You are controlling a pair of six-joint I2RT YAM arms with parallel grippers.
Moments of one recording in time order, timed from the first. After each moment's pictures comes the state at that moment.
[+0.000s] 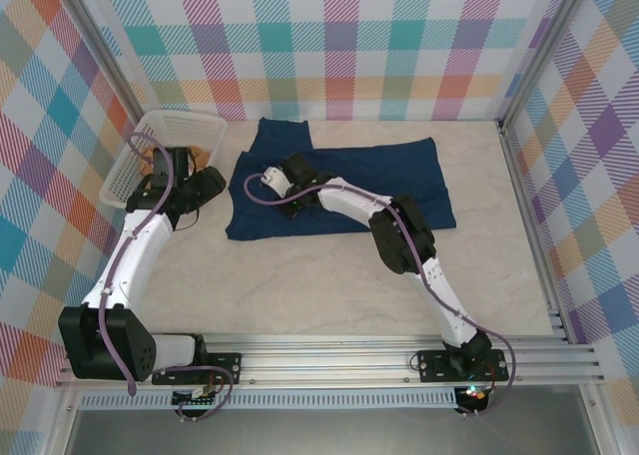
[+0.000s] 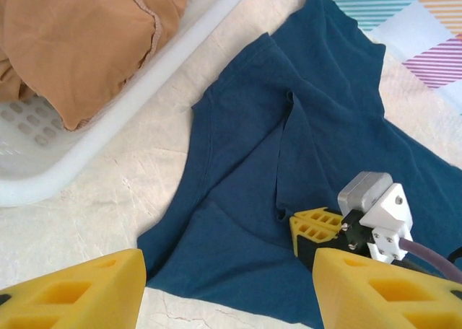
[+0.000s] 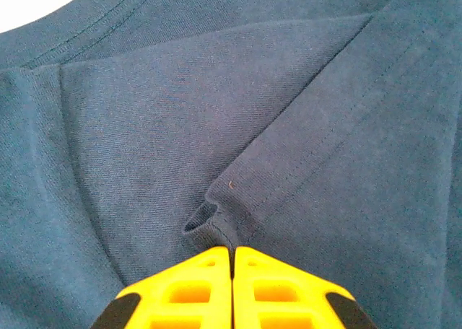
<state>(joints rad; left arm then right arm) -0.03 1.29 1.13 -0.63 0.03 -0.61 0.76 2.46 2.02 -0.44 -0.15 -0.25</state>
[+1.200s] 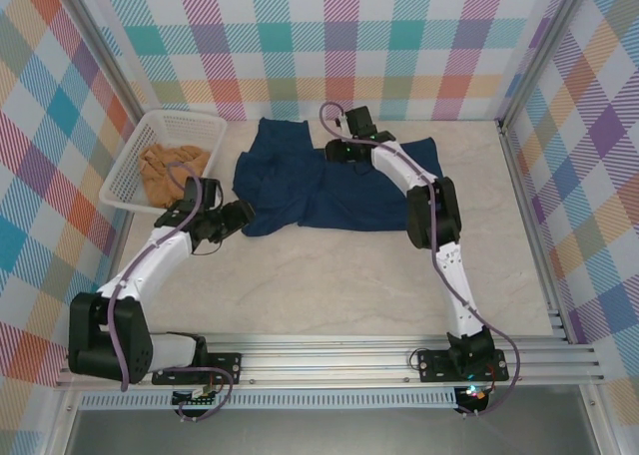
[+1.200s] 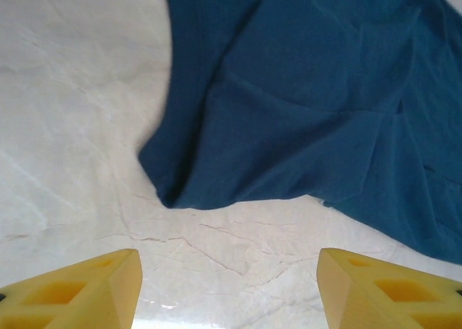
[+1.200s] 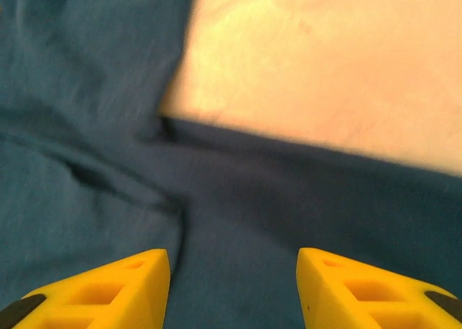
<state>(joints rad) -0.16 1.31 0.86 -0.47 0.17 -0.66 0.42 2.51 2.21 -0.53 -0.16 0.20</state>
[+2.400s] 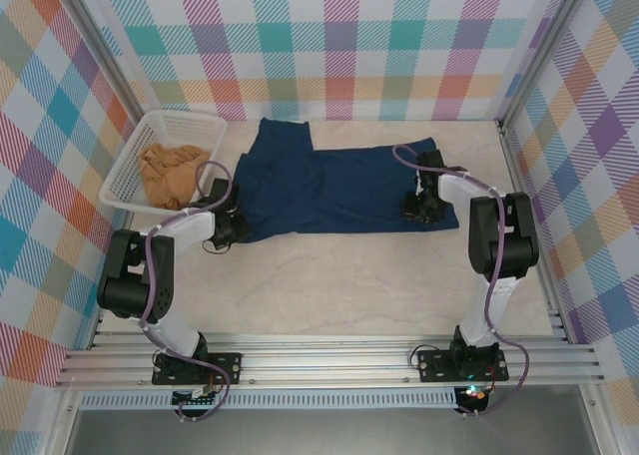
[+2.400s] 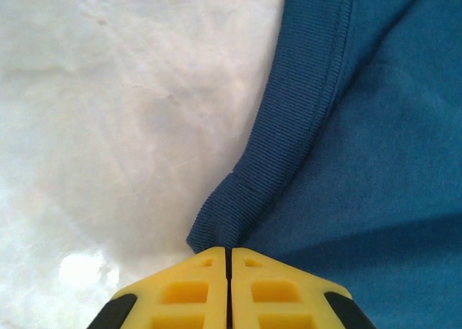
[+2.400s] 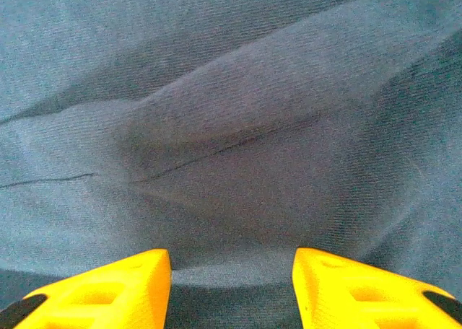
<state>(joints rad) -0.18 1.63 0.91 -0.46 -0.08 -0.58 0.14 1.93 1.27 -0.67 -0.05 0.28</state>
